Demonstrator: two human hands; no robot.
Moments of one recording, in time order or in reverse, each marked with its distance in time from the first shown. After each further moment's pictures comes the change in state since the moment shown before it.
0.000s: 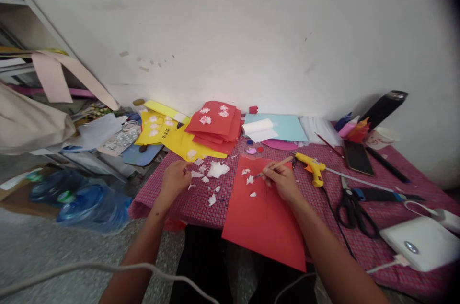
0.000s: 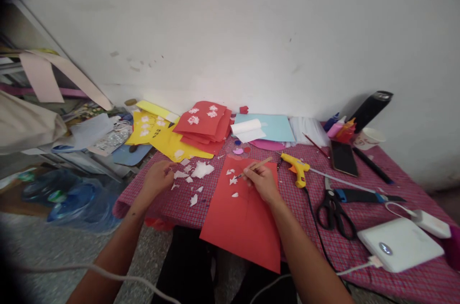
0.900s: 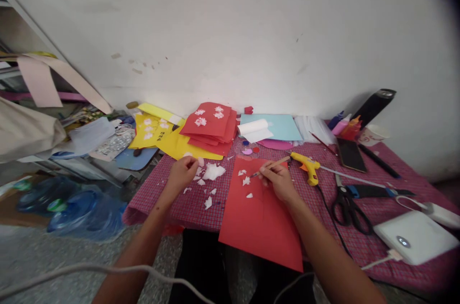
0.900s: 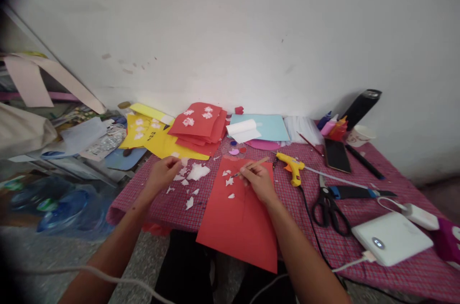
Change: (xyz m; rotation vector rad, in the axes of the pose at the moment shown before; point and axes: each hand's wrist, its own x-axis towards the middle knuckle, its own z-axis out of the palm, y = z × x) left_hand 0.027 0.049 -0.009 -0.358 0.015 -0.127; right_hand 0.000 -0.003 0.001 0.019 0.017 -0.011
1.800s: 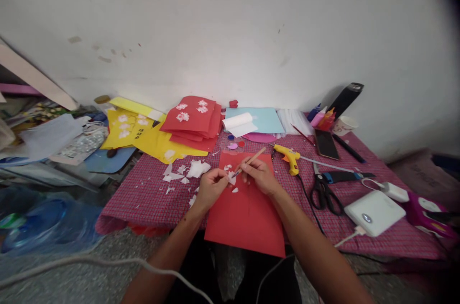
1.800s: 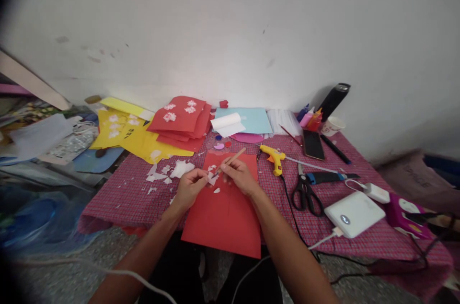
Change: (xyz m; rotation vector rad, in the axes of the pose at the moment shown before) left_hand -0.051 0.084 0.110 -0.892 -0.249 -0.087; right_hand -0.002 -0.007 0.004 0.007 -0.180 0.088
